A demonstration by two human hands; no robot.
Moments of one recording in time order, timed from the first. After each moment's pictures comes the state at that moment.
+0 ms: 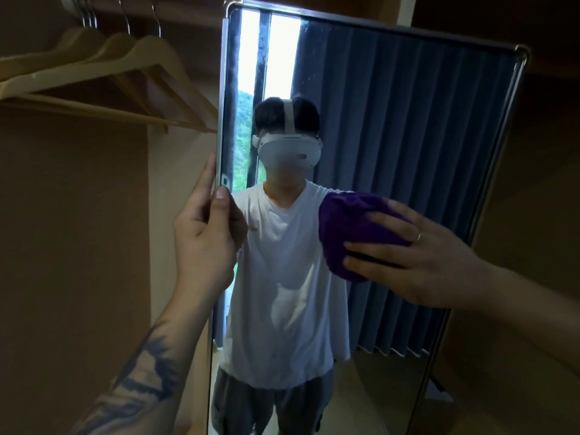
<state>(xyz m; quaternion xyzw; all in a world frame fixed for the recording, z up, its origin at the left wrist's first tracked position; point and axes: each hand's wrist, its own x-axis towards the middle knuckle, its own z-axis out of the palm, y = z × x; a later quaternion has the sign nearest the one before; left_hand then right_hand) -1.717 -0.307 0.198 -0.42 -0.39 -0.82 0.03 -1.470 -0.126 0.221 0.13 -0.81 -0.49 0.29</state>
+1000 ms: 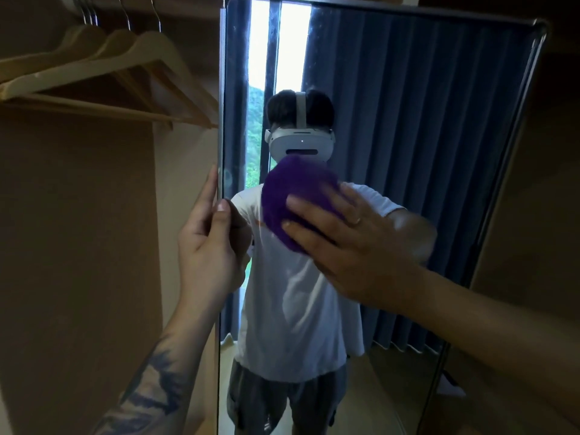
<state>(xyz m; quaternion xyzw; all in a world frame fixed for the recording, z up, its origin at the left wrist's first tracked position) -1.723 -0.309 0.177 -0.41 -0.40 -0.82 -0.02 -1.558 -0.171 0.197 0.05 -0.81 -0.42 0.41</state>
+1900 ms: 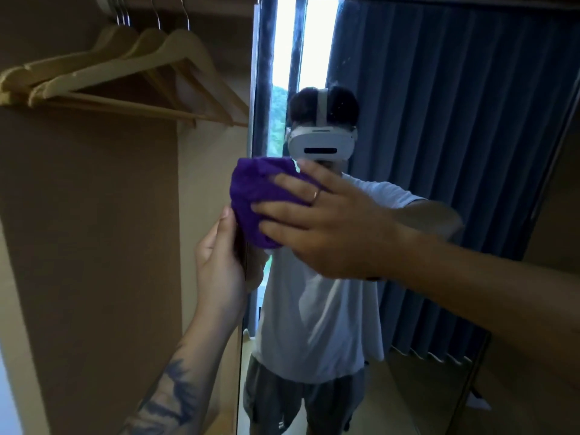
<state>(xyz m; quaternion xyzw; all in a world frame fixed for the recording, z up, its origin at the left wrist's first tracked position) -1.733 -0.316 0.160 -0.33 -0.30 -0.88 -0.16 -1.611 -0.199 0.239 0.12 -0.79 -0.51 0.31</state>
